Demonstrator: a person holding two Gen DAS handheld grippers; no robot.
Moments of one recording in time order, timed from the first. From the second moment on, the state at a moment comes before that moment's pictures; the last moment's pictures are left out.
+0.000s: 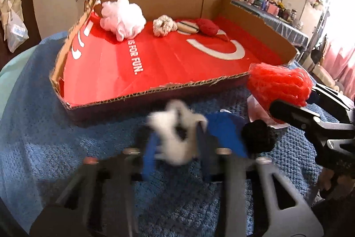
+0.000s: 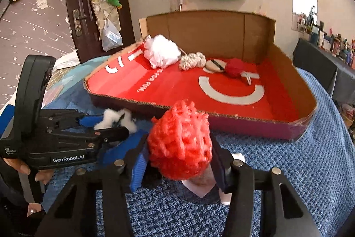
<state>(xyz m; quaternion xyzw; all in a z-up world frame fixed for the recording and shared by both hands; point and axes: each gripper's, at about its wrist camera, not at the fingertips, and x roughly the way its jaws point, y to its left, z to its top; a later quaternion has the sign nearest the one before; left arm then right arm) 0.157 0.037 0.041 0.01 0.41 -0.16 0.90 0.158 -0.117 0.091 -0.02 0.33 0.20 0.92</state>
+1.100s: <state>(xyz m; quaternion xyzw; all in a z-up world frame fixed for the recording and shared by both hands) 0.138 0.058 0.075 -0.03 0.37 -0.18 0.91 0.150 -0.135 0.104 0.00 0.31 0.19 0.93</state>
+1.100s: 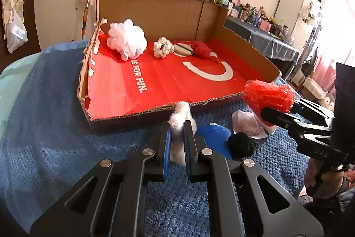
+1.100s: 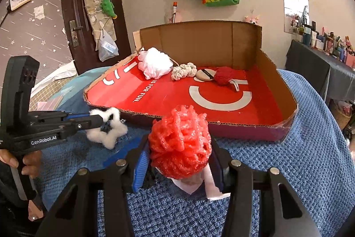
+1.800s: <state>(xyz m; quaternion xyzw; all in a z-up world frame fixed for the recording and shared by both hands) 0.216 0.048 0.120 -0.03 0.33 -0.18 0.92 0.240 -0.144 0.140 -0.03 0.32 0.15 0.93</state>
